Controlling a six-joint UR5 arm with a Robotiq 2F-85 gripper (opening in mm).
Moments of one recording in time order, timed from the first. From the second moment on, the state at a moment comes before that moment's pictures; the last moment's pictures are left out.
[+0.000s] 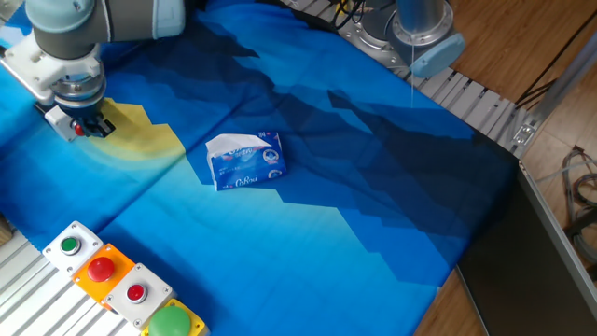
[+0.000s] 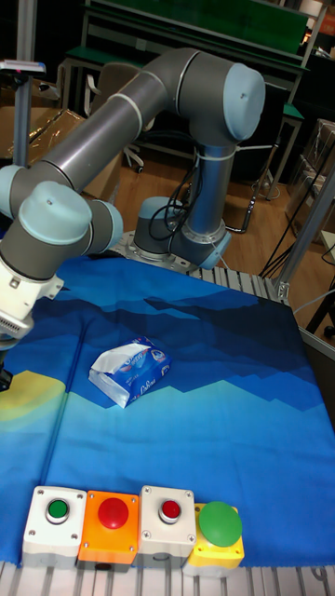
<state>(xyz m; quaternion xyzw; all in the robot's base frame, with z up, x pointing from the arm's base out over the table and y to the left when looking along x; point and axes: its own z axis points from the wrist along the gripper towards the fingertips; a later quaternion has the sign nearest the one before) 0.634 -0.324 0.035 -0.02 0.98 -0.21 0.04</state>
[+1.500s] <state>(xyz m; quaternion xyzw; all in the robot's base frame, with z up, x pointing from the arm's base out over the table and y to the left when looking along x) 0.597 -0.226 0.054 0.07 1.00 -0.02 0.00</state>
